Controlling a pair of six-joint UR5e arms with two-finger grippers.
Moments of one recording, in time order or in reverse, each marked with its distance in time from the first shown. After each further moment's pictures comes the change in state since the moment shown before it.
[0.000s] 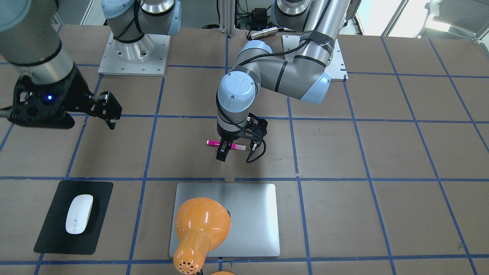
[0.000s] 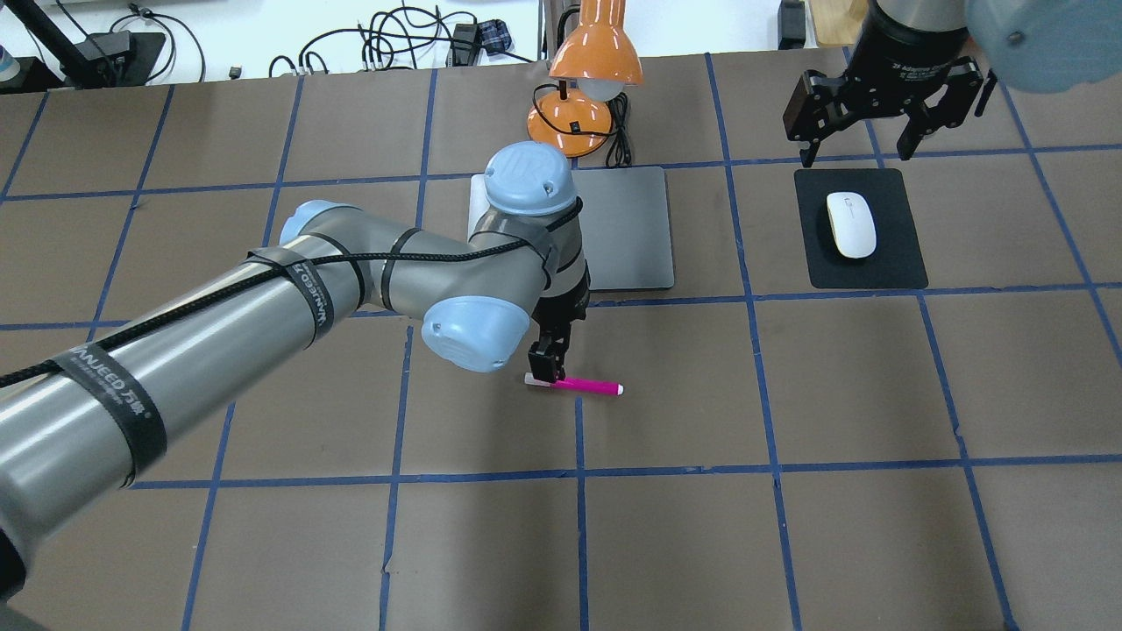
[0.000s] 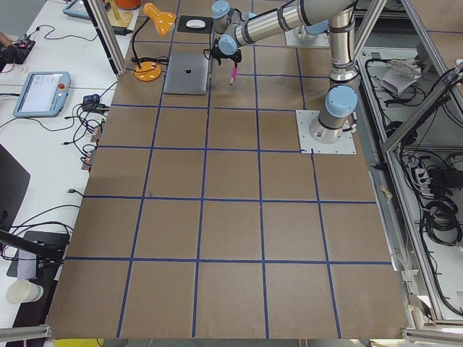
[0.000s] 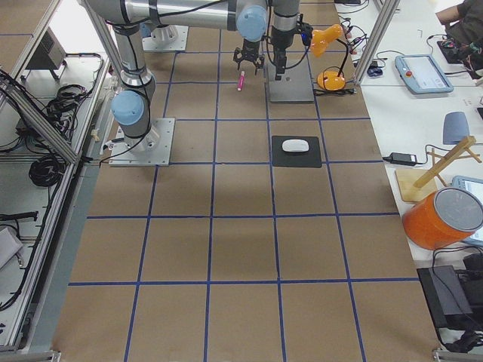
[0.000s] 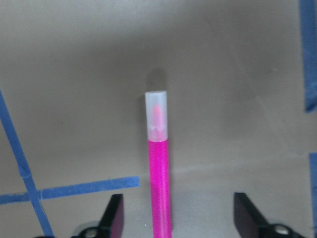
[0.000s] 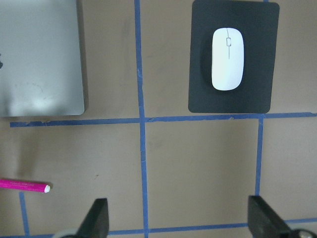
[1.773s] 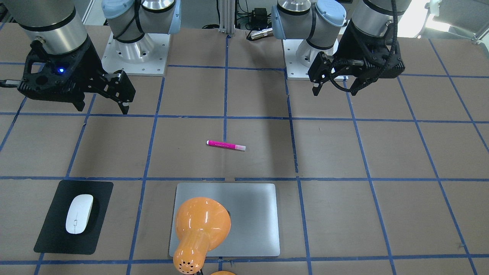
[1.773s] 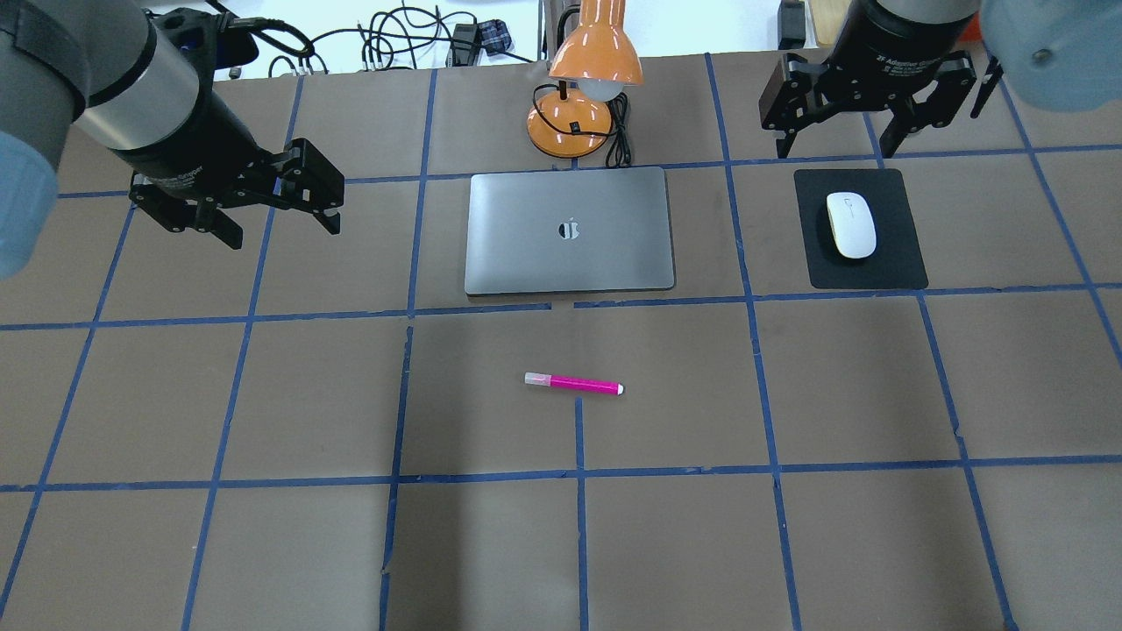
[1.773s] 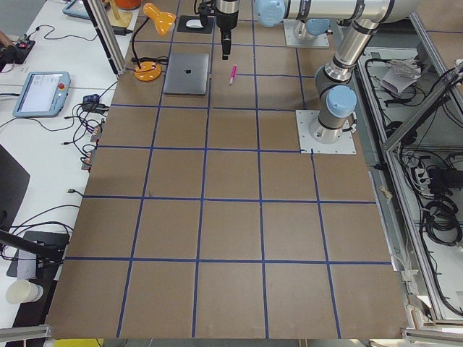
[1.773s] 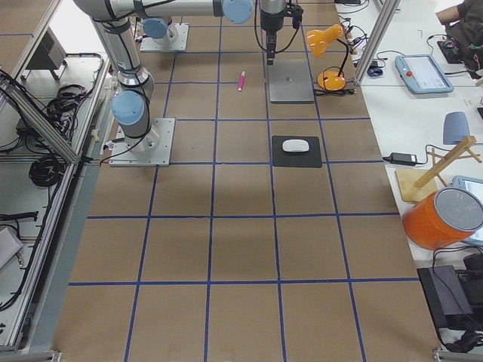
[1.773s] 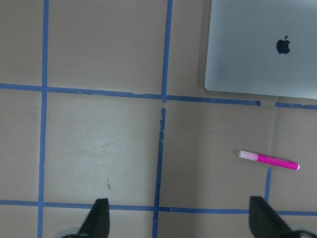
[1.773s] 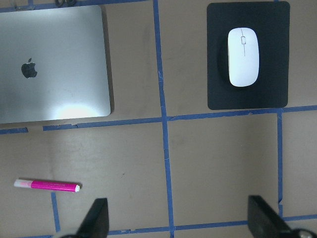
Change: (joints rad) left arm 0.435 0.473 0.100 -0.436 0.024 1.494; right arm 0.022 -0.041 0.020 -0.031 0.048 0.062
